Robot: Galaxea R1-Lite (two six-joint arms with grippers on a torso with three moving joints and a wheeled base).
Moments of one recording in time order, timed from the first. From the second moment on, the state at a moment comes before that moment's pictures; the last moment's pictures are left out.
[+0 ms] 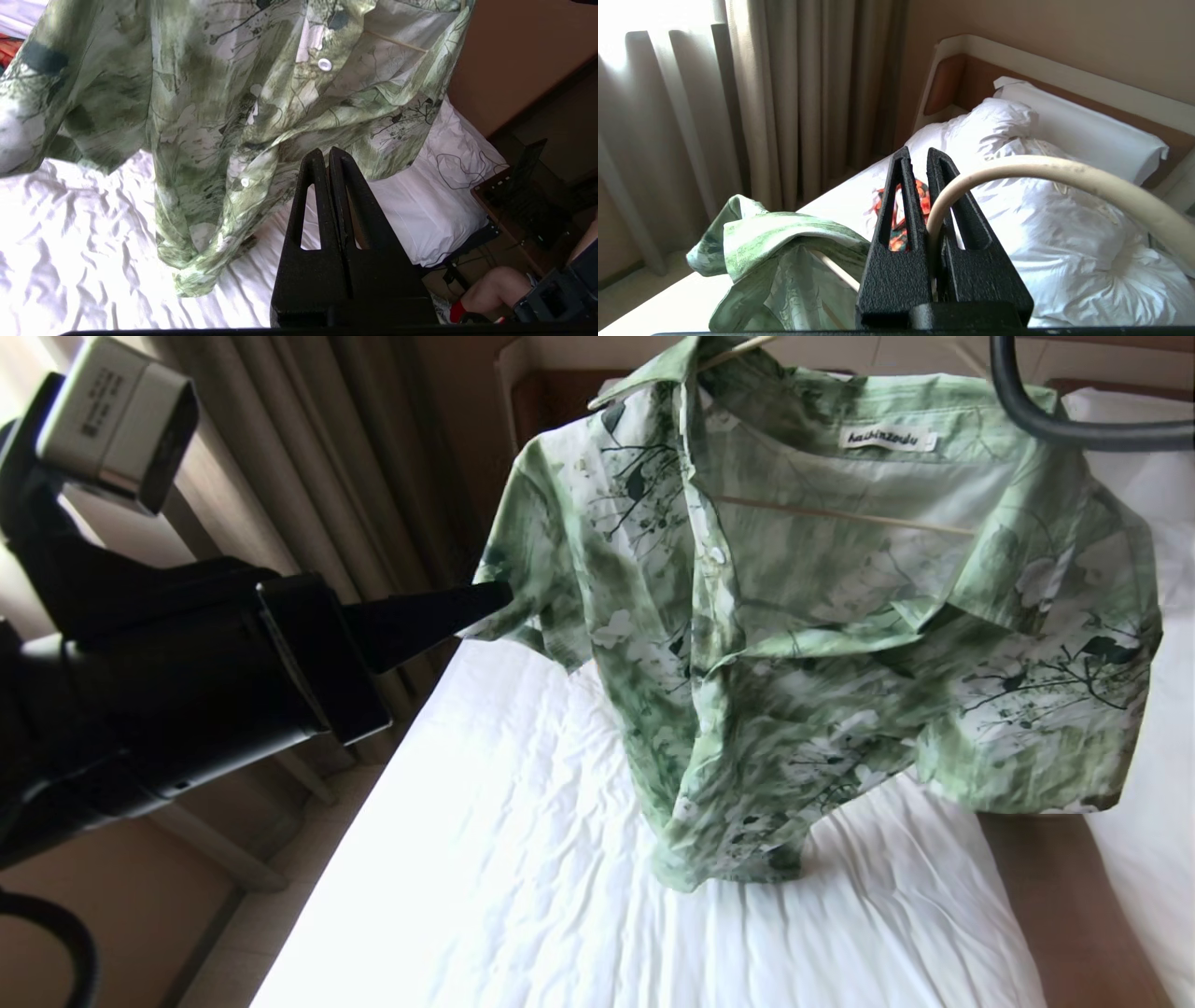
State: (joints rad) left arm -0.77 1.22 -0.86 -0.43 -0.05 -0.24; right arm 0.71 1.69 -1.97 -0.08 -0.15 -0.36
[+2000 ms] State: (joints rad) left arm -0.99 1.36 -0.88 -0.51 0.22 -0.32; right arm 0.78 1.77 -1.92 -0.04 -0.30 -0.23
